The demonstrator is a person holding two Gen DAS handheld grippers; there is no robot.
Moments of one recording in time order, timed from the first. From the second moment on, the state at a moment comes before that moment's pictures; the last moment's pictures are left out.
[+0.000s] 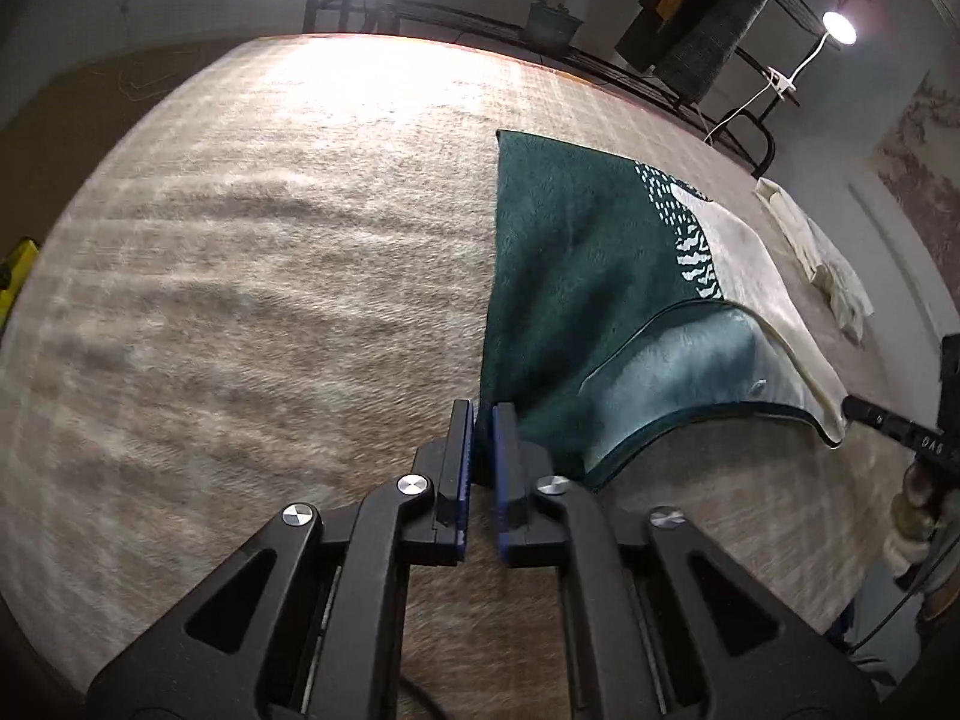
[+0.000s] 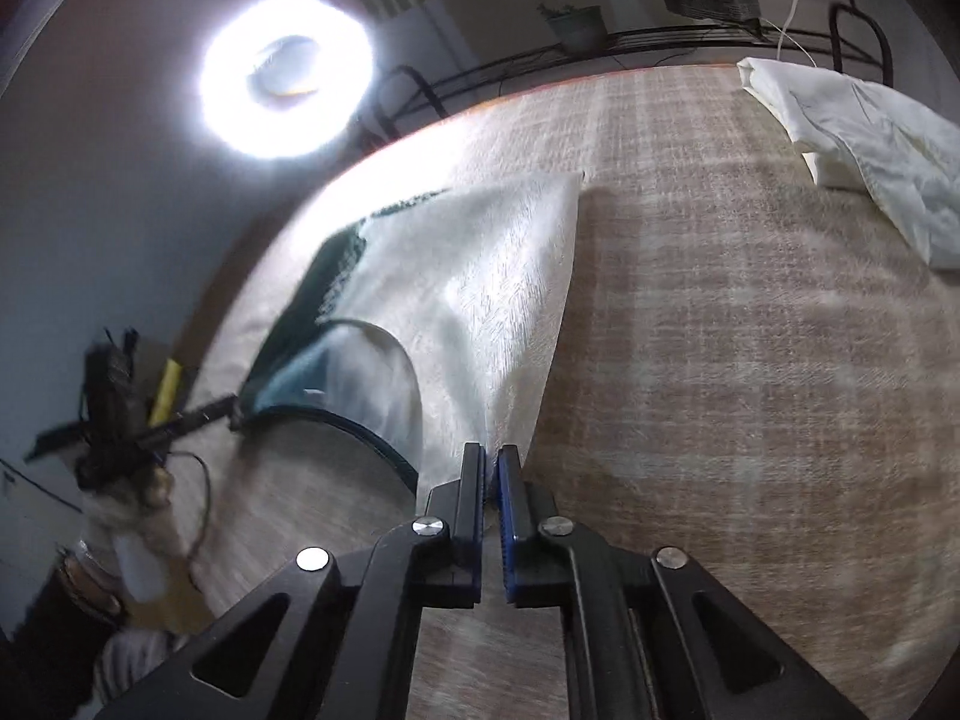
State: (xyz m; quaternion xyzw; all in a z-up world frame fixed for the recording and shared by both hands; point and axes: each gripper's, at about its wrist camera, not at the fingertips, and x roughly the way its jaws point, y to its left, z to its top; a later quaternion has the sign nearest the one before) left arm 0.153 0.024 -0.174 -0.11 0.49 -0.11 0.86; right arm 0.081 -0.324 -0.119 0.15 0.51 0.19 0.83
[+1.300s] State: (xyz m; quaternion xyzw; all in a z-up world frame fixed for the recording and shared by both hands) left arm 0.190 0.023 -0.154 -0.17 0.47 -0.12 0.86; right arm 0.215 -0.225 -0.104 0.12 0.46 0.24 0.85
